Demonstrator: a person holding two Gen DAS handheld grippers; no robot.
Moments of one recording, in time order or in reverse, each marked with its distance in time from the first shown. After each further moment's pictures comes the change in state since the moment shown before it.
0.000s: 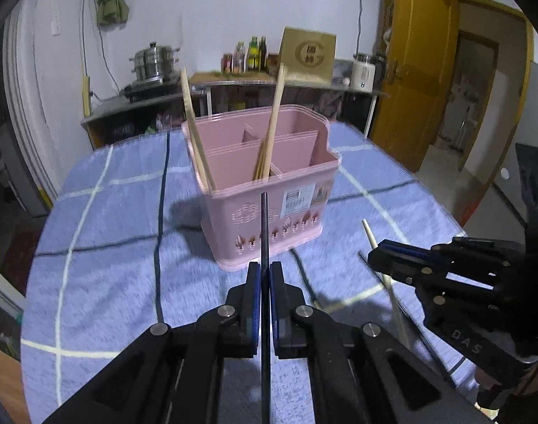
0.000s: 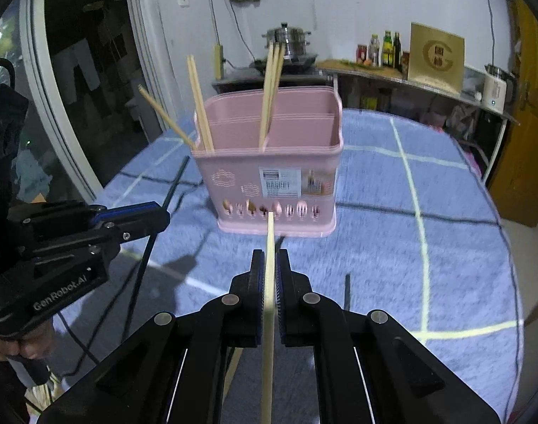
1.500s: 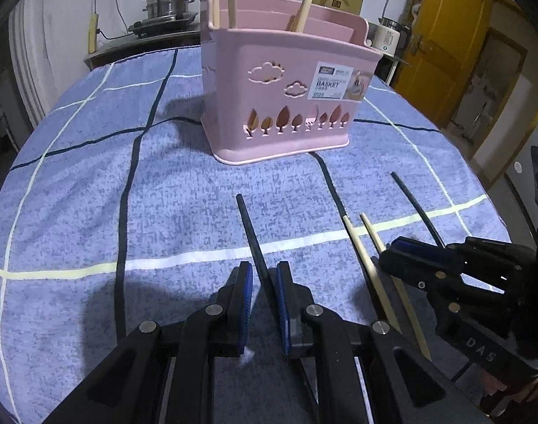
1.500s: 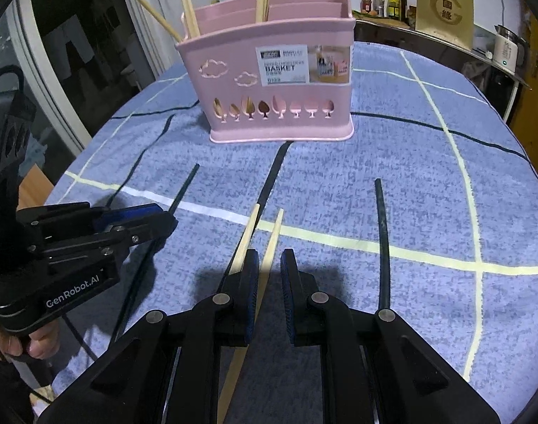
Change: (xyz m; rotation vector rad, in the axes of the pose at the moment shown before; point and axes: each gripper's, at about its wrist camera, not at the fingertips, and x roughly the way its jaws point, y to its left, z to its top) left arm 0.065 0.011 -0.073 -0.109 0.196 -0.001; right arm 0.054 -0.001 -0.065 0.024 0.188 0.026
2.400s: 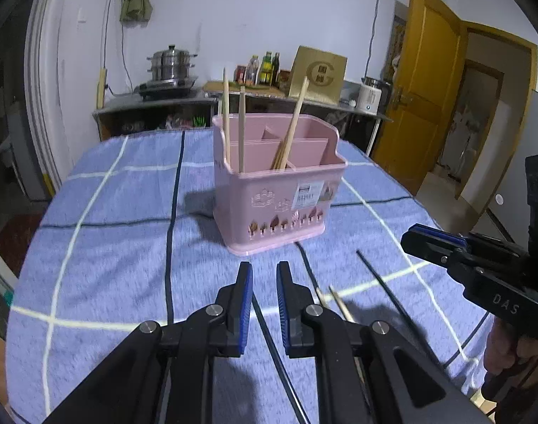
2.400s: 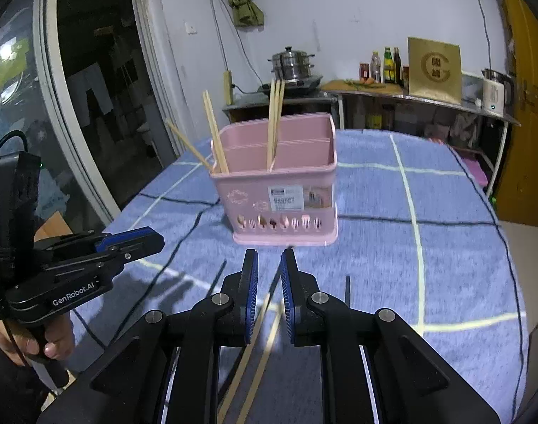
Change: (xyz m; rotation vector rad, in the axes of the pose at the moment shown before) left arm -0.089 0.006 0.018 0.012 -0.246 -0.034; right arm -0.087 0.000 0.031 0.004 -0.269 0.039
